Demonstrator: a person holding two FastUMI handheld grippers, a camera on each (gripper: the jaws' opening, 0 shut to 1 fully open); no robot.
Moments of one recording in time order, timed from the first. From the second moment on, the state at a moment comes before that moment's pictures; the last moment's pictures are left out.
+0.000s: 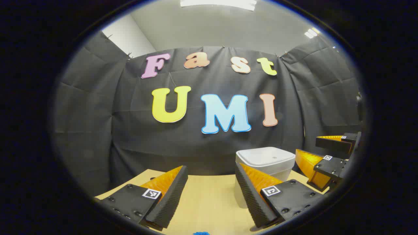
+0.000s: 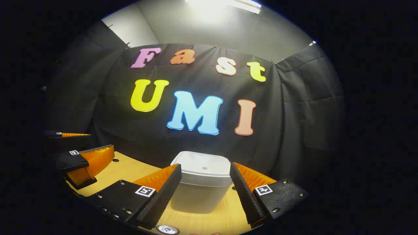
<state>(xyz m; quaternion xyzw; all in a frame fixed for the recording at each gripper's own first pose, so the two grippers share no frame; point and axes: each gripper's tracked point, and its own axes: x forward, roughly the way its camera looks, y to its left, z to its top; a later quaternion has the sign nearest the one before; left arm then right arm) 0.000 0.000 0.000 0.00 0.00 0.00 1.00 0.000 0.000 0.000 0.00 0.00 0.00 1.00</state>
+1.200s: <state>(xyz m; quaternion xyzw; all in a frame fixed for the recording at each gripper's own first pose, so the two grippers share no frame) 0.012 0.004 -0.010 -0.02 0.00 0.00 1.00 0.003 0.001 -0.012 0.00 0.02 -0.01 1.00</state>
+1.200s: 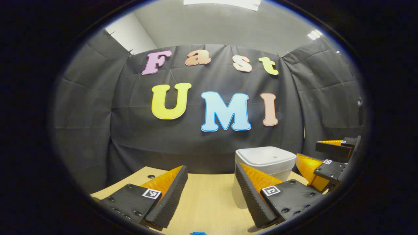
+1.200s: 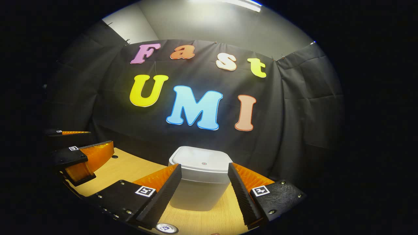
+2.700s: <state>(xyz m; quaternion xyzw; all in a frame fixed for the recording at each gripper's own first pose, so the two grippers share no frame) 0.015 0.008 -0.005 0.00 0.00 0.01 1.00 0.015 0.012 -0.050 0.06 0.08 0.02 0.99</state>
